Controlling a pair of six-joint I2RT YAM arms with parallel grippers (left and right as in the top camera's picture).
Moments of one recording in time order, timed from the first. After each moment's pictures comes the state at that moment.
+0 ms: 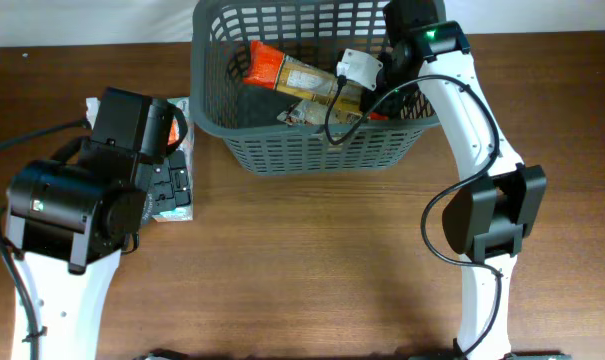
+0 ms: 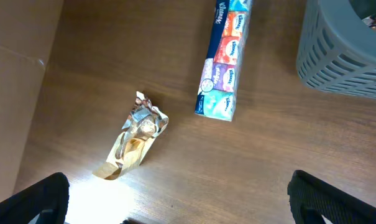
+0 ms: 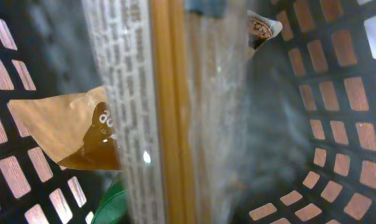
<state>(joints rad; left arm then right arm) -0.28 1.38 1.91 -1.69 -0.46 -0.37 0.22 2.28 2.28 -1.23 -0.26 -1.00</state>
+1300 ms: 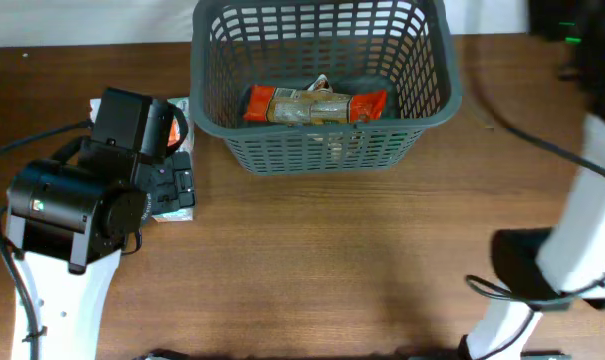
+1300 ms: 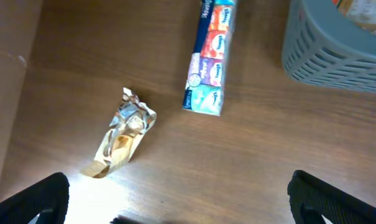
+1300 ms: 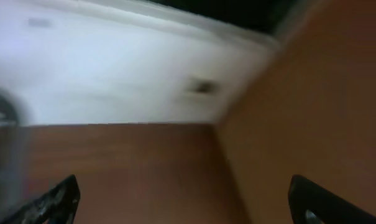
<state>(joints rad) -0.28 1.38 1.91 -1.69 -0.40 -0.37 -0.04 2.01 3.08 -1.51 0.47 -0.22</state>
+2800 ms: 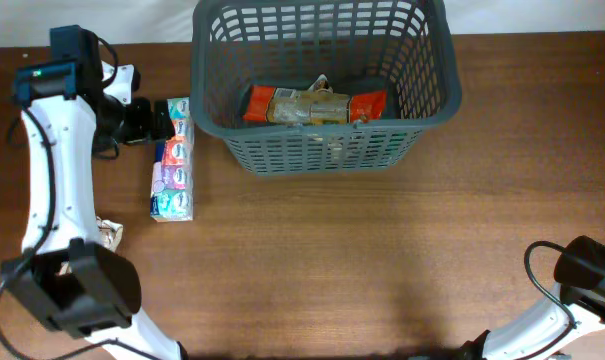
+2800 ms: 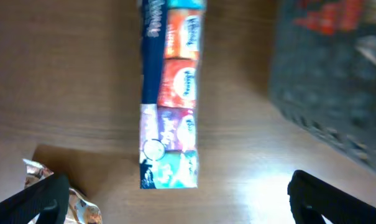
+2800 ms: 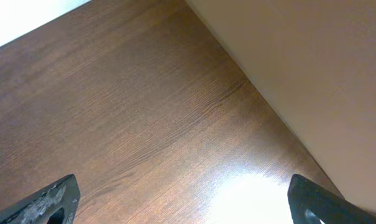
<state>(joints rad) 0.18 1.90 1.91 -1.34 0.12 0.04 -0.57 1.99 2.76 -1.69 0.17 0.00</state>
